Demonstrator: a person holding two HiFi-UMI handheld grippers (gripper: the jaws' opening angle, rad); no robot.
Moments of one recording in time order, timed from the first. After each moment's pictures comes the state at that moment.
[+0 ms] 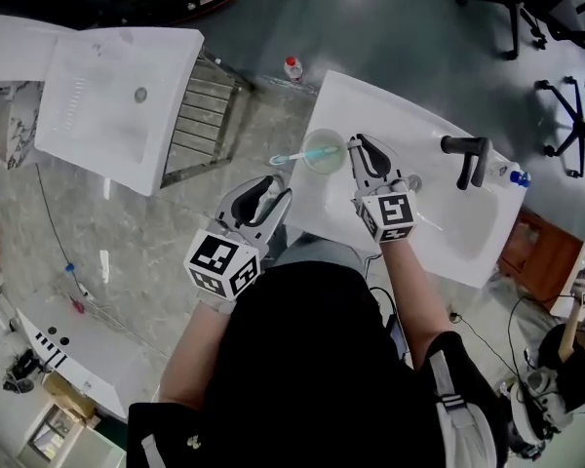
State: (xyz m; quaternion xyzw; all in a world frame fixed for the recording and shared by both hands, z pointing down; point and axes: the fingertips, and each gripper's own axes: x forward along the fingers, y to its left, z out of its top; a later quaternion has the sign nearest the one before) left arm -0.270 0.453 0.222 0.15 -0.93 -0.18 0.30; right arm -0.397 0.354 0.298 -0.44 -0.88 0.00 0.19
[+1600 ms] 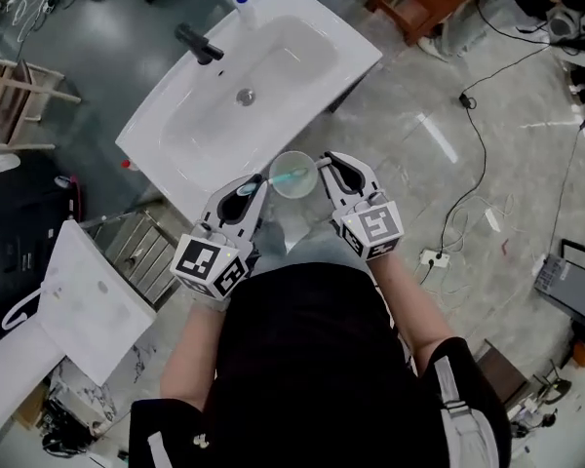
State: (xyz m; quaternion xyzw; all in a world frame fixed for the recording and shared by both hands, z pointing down) left arm -0.132 0.190 0.194 0.62 -0.74 -0.07 0.25; right arm -0.084 0.081 0.251 0.03 -0.98 0.11 0.15
